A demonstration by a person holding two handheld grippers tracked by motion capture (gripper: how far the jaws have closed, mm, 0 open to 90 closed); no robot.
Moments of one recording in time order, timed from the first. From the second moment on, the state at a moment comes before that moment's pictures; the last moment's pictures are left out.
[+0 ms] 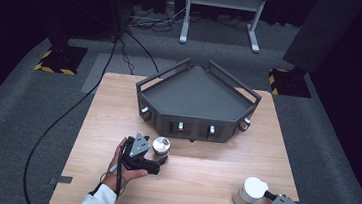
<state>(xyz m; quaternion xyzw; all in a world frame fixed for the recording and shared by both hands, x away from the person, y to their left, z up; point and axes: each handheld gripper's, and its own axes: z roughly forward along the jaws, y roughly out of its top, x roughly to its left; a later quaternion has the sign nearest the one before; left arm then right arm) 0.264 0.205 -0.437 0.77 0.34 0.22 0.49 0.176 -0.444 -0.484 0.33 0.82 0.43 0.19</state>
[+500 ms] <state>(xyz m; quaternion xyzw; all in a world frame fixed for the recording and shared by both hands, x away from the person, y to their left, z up) 0.288 0.200 -0.446 0.78 0.34 0.19 0.48 0.176 -0.444 -0.484 0.33 0.82 0.43 0.19</state>
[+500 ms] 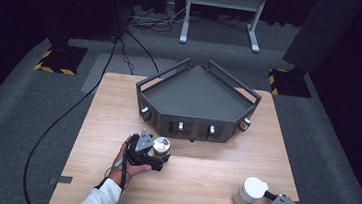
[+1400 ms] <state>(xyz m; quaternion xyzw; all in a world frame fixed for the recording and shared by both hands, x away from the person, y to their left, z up) 0.283 0.193 -0.449 0.78 0.34 0.19 0.48 0.176 -0.444 -0.484 0.33 0.82 0.43 0.19</state>
